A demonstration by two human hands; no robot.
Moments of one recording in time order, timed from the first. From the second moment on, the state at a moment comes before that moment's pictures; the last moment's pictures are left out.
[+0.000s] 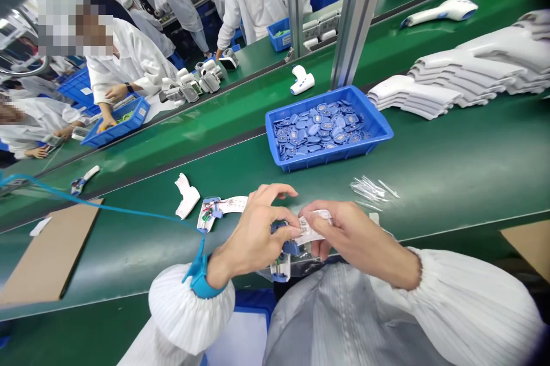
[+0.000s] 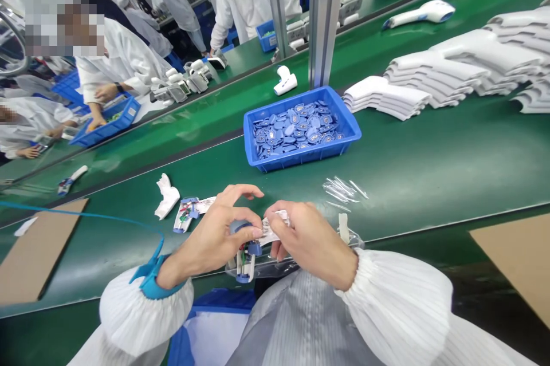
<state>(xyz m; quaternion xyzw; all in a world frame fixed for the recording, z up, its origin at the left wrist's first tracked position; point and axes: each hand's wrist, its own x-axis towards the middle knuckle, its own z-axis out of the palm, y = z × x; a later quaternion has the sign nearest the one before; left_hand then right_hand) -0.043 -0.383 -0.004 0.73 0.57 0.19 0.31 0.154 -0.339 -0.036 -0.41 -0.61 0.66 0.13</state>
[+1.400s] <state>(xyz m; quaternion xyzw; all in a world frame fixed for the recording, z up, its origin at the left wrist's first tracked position) -0.004 -0.393 -0.040 0.63 0.69 0.29 0.20 0.174 -0.328 0.002 -0.35 -0.89 0.04 0.29</state>
